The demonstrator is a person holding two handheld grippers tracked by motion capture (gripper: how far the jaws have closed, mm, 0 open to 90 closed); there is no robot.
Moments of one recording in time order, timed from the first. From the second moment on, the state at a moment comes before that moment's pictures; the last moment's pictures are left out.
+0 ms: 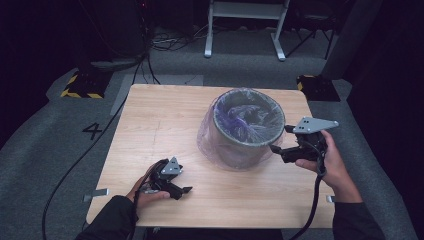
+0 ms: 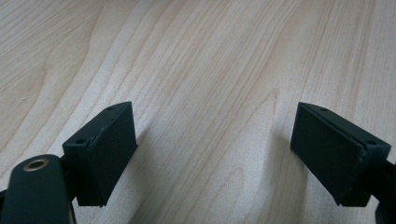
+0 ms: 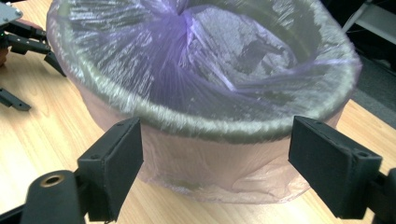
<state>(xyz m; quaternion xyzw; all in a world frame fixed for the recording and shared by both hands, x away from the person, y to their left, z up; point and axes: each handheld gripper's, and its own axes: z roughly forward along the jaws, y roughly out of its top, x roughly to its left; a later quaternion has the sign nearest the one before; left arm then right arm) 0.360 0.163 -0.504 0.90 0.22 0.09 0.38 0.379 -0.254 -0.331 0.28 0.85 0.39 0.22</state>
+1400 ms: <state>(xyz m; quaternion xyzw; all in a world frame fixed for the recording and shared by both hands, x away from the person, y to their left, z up) 0.360 0.163 -0.504 0.90 0.22 0.09 0.38 0.379 -0.265 -0.406 0.30 0.88 0.30 0.20</state>
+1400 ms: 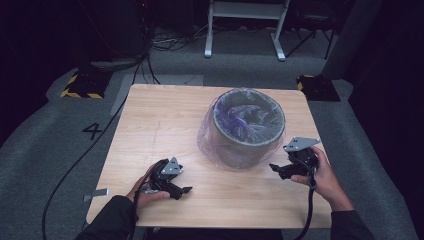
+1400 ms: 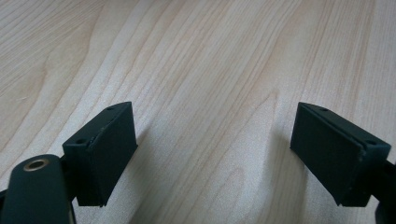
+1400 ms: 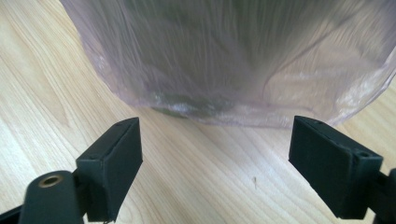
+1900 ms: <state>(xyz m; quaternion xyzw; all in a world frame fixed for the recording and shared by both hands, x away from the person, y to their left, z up) 0.360 0.163 -0.504 0.90 0.22 0.09 0.38 0.376 -0.274 -0.437 0.31 0.89 0.28 0.19</state>
